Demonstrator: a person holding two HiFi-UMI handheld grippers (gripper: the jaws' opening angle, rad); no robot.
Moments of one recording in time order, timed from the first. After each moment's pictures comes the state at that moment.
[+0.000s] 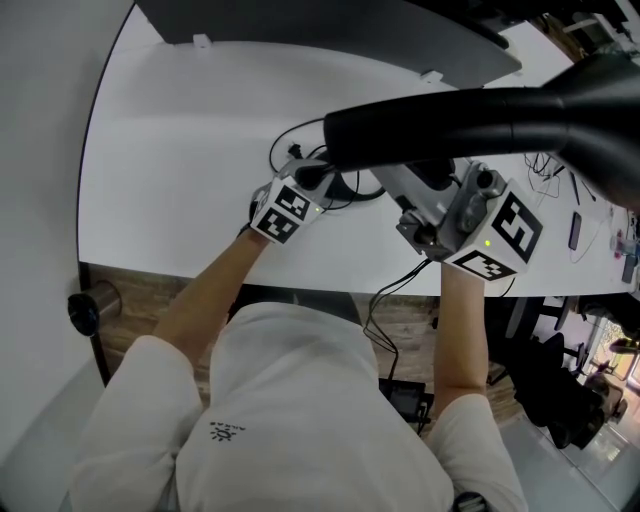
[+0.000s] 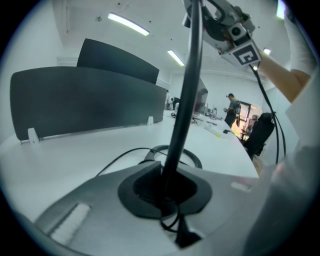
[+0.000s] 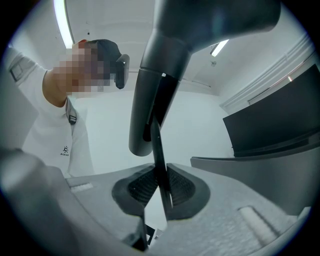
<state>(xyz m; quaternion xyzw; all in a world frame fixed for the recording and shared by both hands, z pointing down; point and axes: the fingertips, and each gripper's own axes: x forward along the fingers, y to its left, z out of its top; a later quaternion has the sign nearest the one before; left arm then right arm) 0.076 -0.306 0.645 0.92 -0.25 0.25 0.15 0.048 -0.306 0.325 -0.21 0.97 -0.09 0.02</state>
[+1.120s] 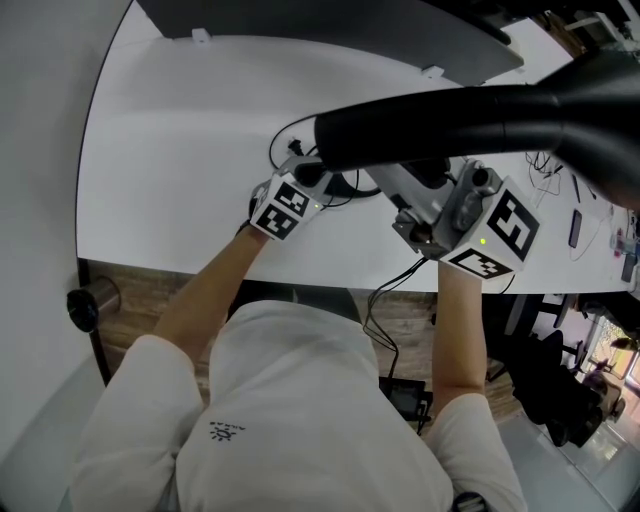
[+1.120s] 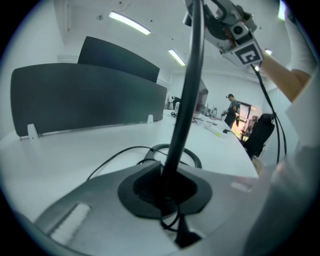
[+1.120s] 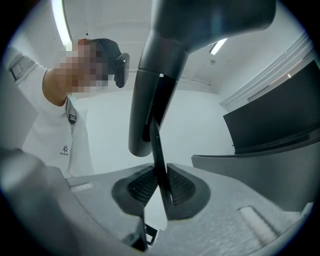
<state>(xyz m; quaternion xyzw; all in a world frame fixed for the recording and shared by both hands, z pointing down) 0.081 -0.305 0.650 0.92 -0.25 0.25 0.16 0.049 -0.307 0.330 -0.20 0.97 -0.10 0.02</state>
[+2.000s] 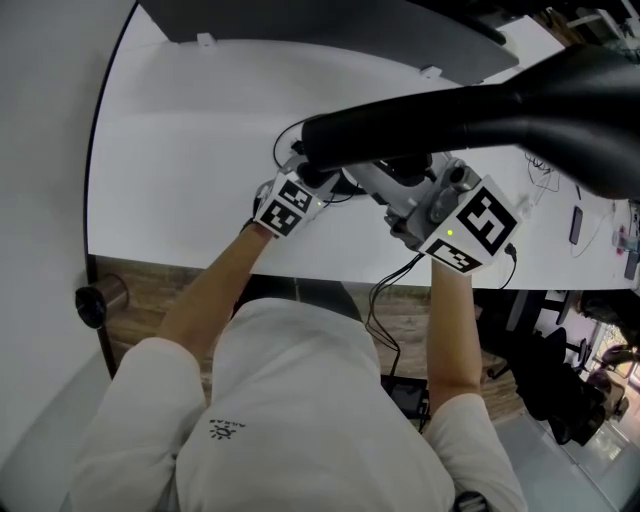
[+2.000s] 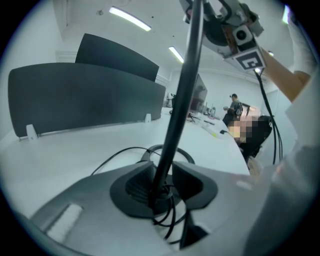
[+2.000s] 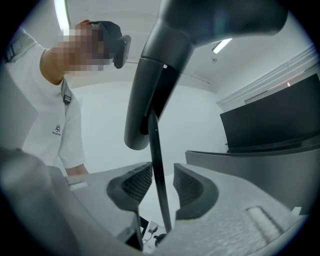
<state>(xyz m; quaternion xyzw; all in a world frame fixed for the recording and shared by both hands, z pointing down) 0.083 -0.296 0.640 0.92 -0.24 0.26 0.17 0.044 -0.309 0.343 -0.23 0.97 -0.08 -0.02</state>
